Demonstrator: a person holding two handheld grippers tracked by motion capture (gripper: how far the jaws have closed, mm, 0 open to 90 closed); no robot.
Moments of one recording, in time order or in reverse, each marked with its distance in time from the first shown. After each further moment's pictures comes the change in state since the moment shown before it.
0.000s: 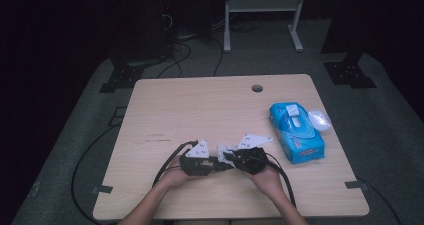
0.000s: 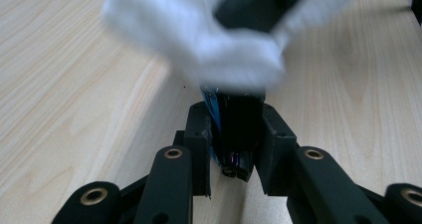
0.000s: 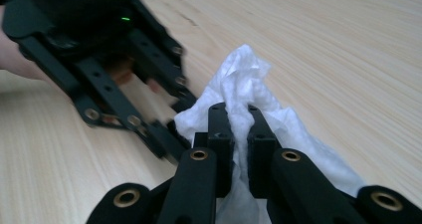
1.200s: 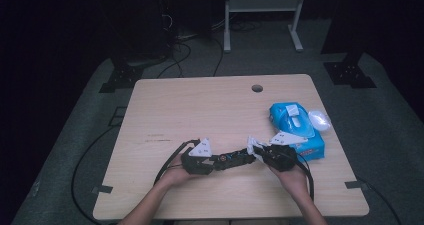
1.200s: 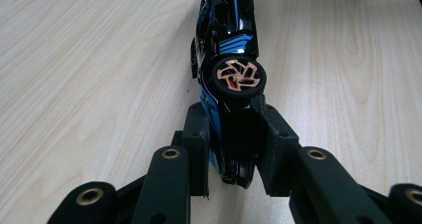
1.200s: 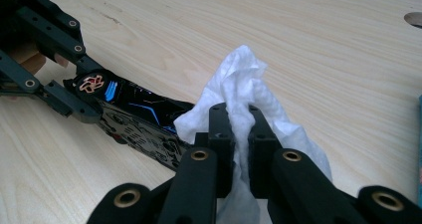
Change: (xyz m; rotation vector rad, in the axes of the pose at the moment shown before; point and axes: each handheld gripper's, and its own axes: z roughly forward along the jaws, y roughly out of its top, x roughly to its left) left arm 0.000 0.009 0.000 0.031 0.018 0.012; right arm -0.044 -0.033 -0.045 -0.036 -0.159 0.120
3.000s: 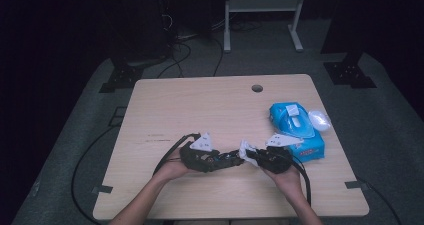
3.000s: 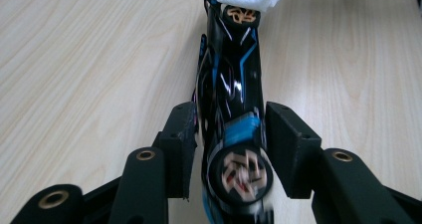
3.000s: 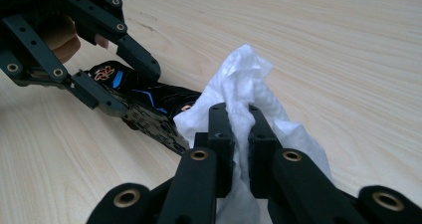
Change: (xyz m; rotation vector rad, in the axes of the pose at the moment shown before) left arm 0.006 0.027 -0.007 0.105 -0.009 0.030; right arm 0.007 -0.004 0.010 -0.019 0.123 0.049
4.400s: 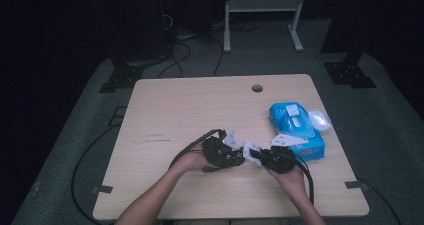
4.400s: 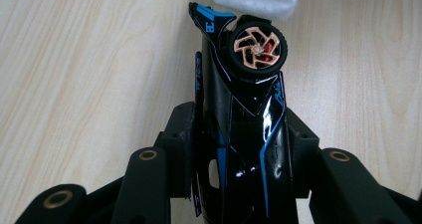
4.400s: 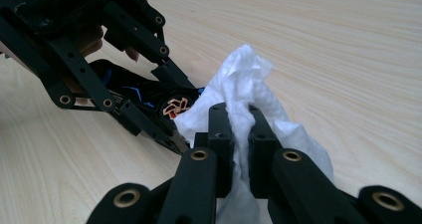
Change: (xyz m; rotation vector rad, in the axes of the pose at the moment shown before) left arm 0.002 0.042 0.042 0.240 -0.014 0.073; right arm -0.006 -0.003 -0.007 0.000 -0.012 0.025
